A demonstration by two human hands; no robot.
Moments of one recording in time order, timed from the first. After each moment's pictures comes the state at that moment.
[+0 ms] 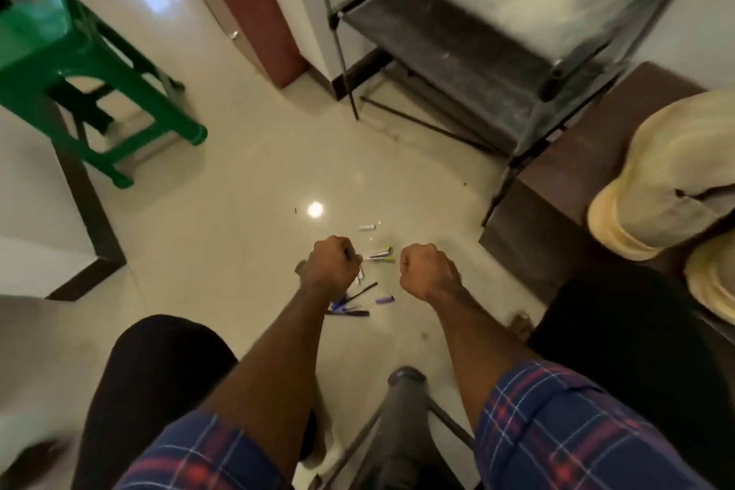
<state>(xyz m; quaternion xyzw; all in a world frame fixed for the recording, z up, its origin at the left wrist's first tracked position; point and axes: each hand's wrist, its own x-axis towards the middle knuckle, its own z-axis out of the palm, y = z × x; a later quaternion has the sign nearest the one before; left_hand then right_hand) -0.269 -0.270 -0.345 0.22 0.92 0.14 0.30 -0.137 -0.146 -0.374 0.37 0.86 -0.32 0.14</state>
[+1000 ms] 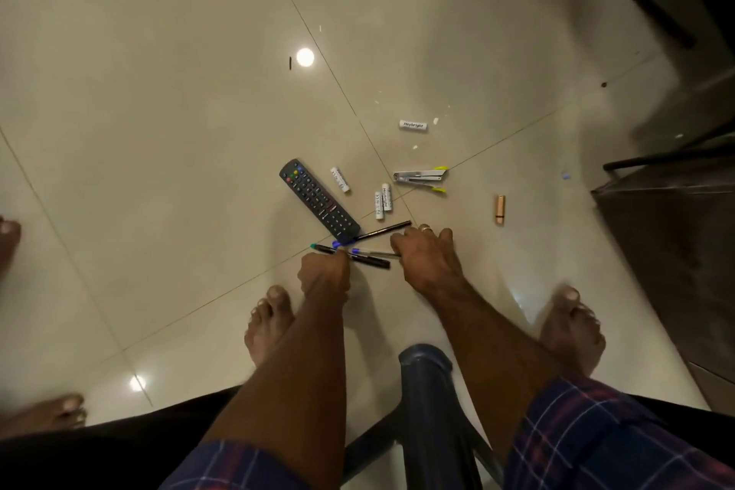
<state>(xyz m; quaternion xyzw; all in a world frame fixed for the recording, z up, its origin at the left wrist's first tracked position) -0.297 -0.359 -0.673 -0.39 0.79 0.26 0.40 -0.218 -0.213 -0.670 0.15 0.92 -0.16 0.32</state>
